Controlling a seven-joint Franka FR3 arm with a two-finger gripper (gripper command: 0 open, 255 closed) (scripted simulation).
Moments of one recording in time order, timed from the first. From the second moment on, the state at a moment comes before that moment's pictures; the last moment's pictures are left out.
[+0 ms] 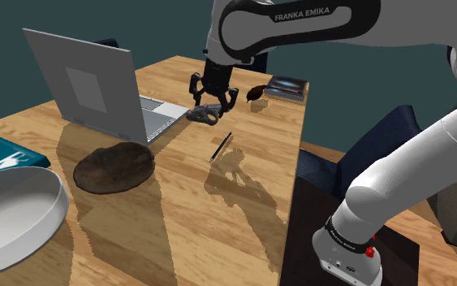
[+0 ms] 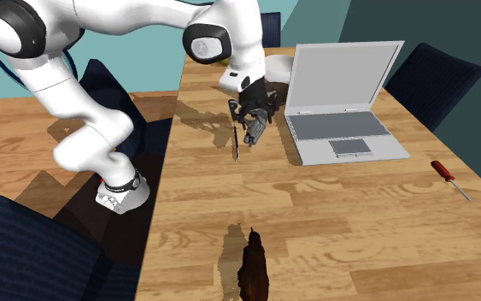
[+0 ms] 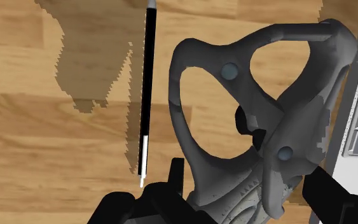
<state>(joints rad) -0.22 -0.29 0.43 -2.10 0.16 2.00 1.32</state>
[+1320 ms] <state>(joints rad) -0.11 0.05 0.68 -1.67 -0.07 1.88 1.75</state>
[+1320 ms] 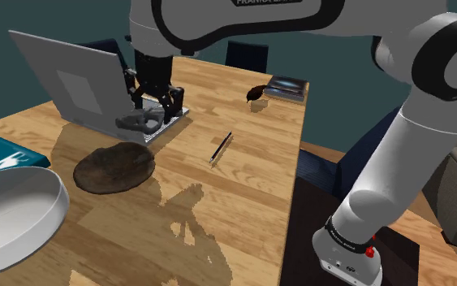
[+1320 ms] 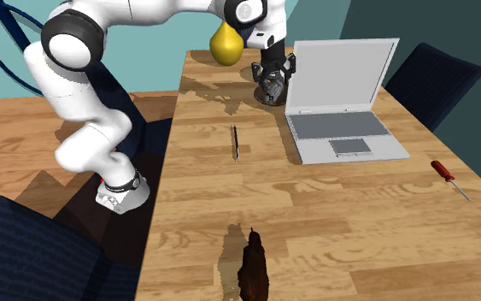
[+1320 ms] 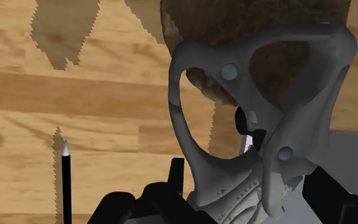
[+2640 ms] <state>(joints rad) 0.12 0.39 0.72 -1.43 -0.35 1.89 2.03</state>
